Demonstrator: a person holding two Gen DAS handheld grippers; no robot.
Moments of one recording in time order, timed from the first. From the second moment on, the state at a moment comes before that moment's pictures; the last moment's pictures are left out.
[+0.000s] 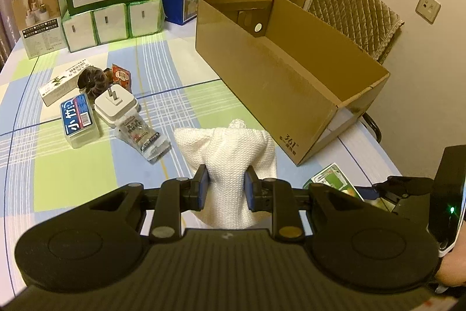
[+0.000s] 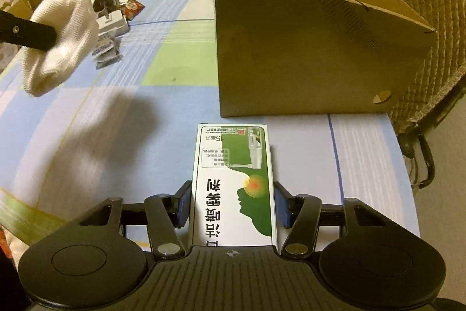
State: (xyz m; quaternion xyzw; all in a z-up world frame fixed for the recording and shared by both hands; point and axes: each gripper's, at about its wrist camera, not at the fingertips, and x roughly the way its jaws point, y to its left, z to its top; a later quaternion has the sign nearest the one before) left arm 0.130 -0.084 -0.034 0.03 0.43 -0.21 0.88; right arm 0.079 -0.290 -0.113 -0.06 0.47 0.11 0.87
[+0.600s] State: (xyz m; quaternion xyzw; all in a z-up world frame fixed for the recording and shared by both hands) left arm 0.131 -0.097 0.014 0.03 0.39 -0.22 0.89; right arm 0.062 -0.296 0.028 -0.02 0.34 0.16 0.93
